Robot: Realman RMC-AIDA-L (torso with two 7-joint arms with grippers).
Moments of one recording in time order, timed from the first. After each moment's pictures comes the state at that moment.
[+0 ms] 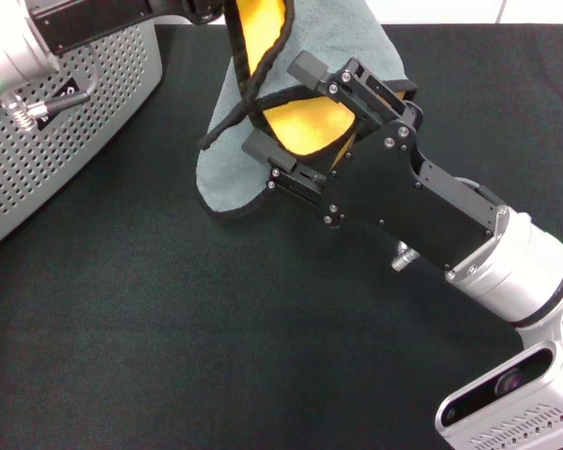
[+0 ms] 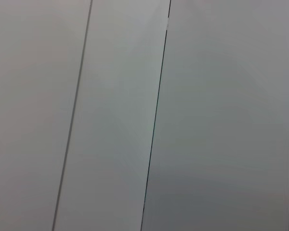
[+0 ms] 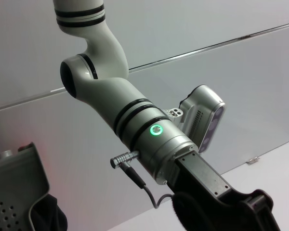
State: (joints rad) left arm -0.29 -2.10 1.16 1.29 1.28 1.38 -1.69; right arm 0.51 2.03 -2.59 -0.63 0.39 -1.39 -0.94
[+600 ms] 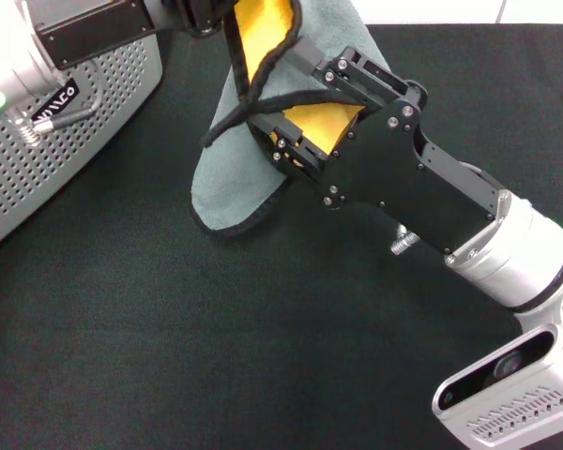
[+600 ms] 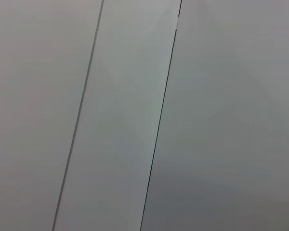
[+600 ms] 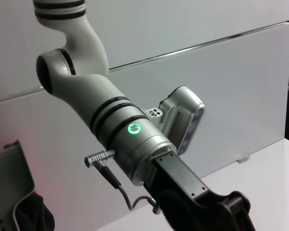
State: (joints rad) left arm -0.29 -2.10 1.16 1.24 1.27 1.38 -1.69; right arm 0.52 2.03 -2.58 -0.63 0.40 -1.39 -0.93
